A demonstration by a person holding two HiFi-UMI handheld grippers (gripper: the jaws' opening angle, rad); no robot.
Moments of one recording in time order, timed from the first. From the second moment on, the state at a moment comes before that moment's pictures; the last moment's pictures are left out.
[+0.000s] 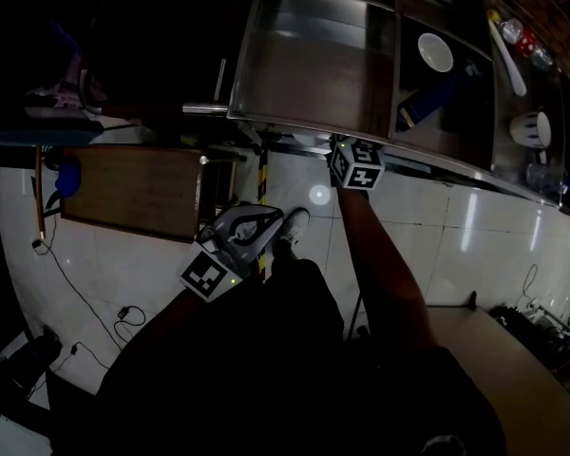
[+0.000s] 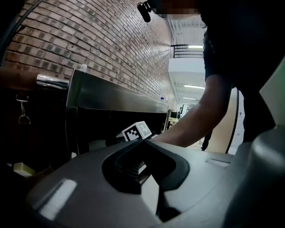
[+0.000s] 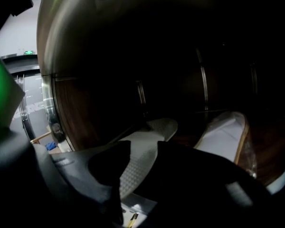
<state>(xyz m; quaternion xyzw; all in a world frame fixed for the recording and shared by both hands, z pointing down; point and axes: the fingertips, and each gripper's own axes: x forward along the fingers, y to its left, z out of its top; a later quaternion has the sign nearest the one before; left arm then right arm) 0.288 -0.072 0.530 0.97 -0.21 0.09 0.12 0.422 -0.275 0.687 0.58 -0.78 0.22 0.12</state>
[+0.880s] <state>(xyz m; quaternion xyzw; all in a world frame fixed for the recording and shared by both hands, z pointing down) 0.256 -0.059 0.494 0.97 -0.19 0.05 0.10 0.407 -0.155 0.600 0.56 -0.81 0.15 0.10</state>
